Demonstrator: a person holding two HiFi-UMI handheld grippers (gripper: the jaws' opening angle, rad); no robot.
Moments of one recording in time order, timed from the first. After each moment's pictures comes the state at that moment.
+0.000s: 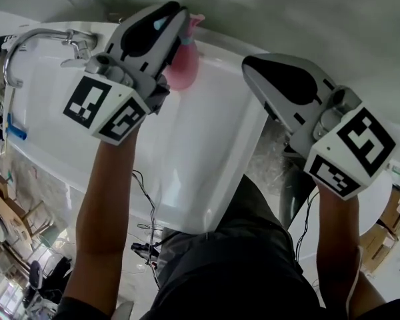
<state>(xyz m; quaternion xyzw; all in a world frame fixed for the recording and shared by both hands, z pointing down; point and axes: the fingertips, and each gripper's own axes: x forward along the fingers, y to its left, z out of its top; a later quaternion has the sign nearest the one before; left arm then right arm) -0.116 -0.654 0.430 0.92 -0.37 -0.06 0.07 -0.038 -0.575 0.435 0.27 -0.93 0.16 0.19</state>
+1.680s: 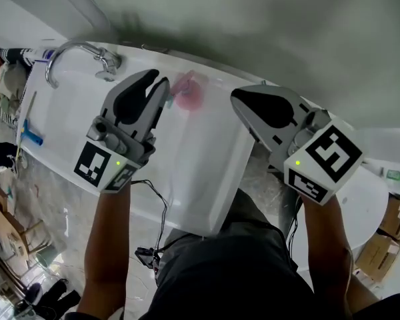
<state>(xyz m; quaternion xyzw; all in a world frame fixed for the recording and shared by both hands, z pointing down) -0.185 -0.546 0.375 0.93 -0.37 -0.06 0.02 -0.082 -0.517 0.378 0.26 -0.94 0.12 0.19</state>
